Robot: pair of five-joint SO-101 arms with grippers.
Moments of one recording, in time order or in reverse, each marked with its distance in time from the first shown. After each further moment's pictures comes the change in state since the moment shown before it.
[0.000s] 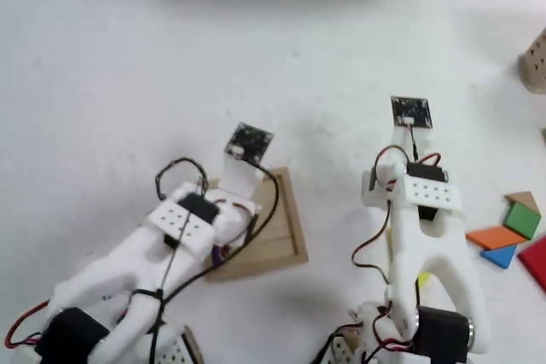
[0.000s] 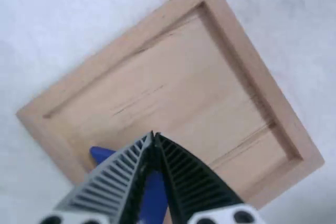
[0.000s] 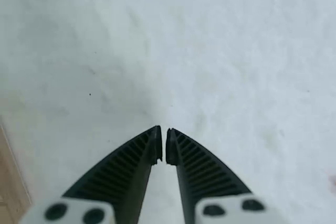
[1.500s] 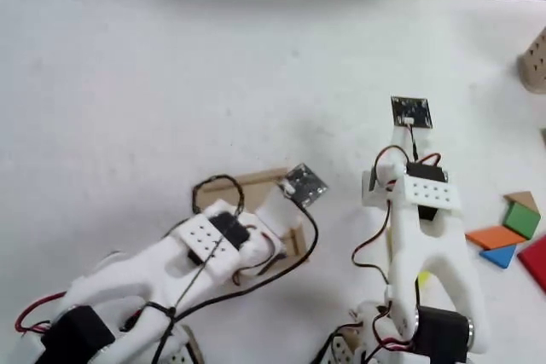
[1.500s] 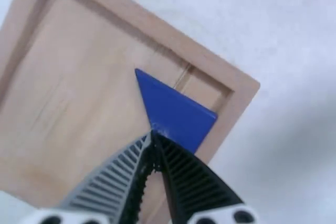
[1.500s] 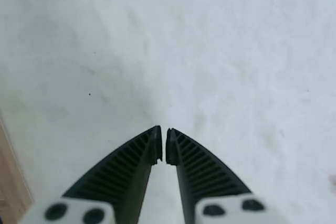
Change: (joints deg) left arm 14.0 1.1 -1.0 5.0 -10.7; right arm 0.0 0.0 0.0 0.0 0.0
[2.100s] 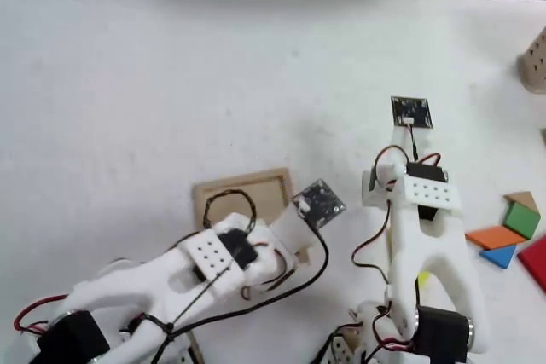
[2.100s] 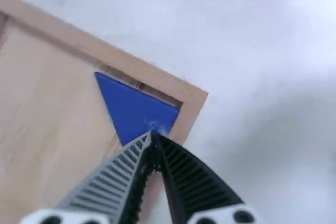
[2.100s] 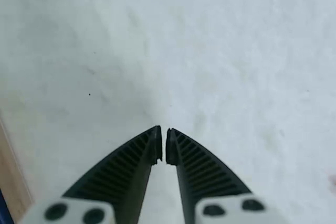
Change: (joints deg) left arm 6.6 -2.5 2.5 -4.9 1.7; right arm 0.0 0.0 0.0 0.0 0.0
